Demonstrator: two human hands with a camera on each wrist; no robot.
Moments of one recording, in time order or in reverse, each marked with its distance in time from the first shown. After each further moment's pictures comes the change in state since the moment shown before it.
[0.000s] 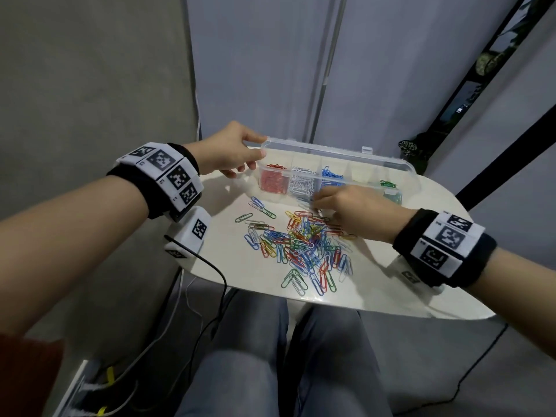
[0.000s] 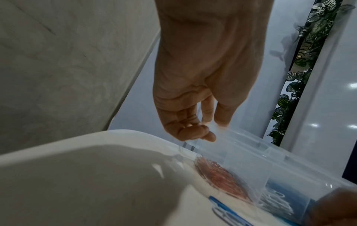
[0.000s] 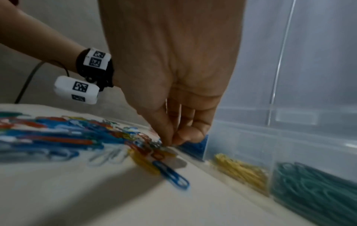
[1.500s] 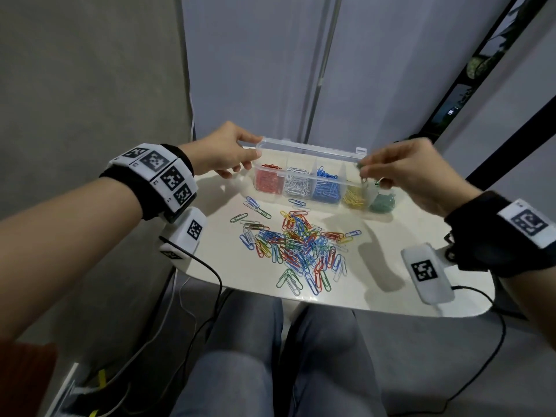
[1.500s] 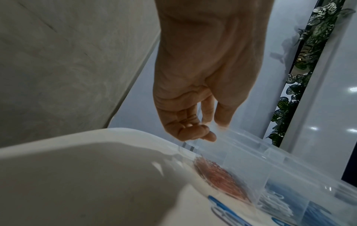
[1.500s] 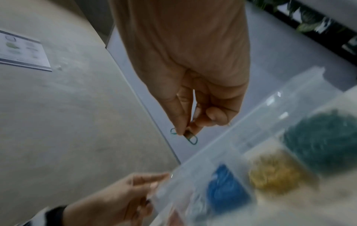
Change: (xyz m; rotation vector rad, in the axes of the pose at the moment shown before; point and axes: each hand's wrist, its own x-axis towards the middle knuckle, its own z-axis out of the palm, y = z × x) left_hand 0.002 -0.002 0.001 -0.039 0.000 -0.004; right_hand -0.028 0.028 -0.057 1.021 0.461 0.634
